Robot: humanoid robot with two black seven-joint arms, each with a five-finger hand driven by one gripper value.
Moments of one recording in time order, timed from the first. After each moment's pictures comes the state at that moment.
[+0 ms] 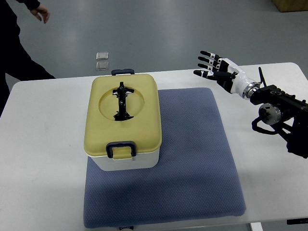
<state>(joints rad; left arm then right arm) -0.07 0.00 -0.03 -0.11 0.02 -0.09 0.05 0.82 -0.29 0.52 0.69 -0.27 0.22 0.27</state>
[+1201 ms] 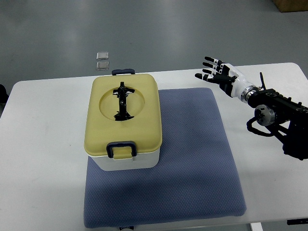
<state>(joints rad) -0.07 0.00 -0.02 -0.10 0.02 -0.09 0.05 0.82 -0.28 0.52 0.69 -0.26 0.10 0.20</state>
